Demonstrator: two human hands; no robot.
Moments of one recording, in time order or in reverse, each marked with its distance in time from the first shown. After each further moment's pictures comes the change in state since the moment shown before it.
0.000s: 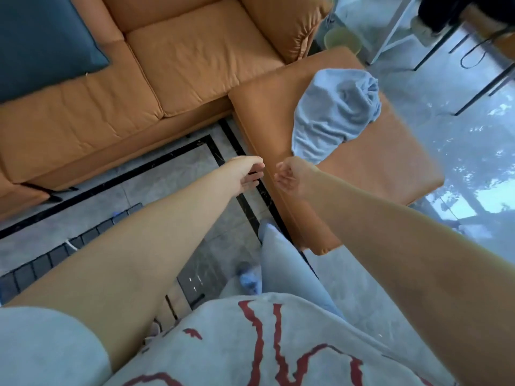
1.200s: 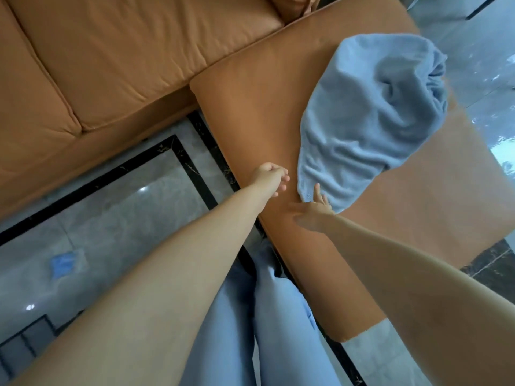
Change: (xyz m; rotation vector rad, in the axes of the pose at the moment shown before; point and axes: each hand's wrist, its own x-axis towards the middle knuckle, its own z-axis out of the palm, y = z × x) left_hand 0.407 0.084 0.120 0.317 -0.070 -0.010; right_hand 0.432 -0.053 -0.042 -1.382 -0.010 0.021
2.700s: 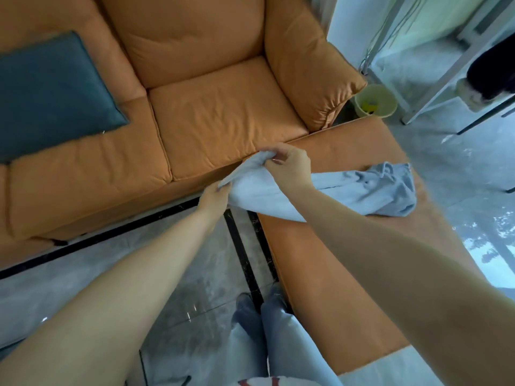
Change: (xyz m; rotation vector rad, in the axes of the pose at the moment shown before) left_hand -0.233 0.091 -0.157 -0.163 0.374 0.280; right_hand -0.279 -0.175 -0.207 0.790 0.541 -0.803
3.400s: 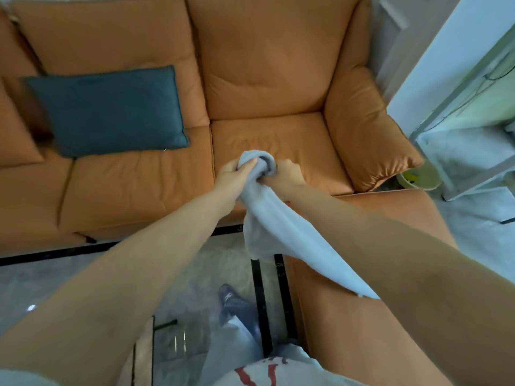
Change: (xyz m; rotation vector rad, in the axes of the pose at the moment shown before) left_hand 0.042 0.105 -0.150 -0.220 0.159 0.176; right_hand 0.093 -0.112 0.157 -0.609 -0.410 -0.013
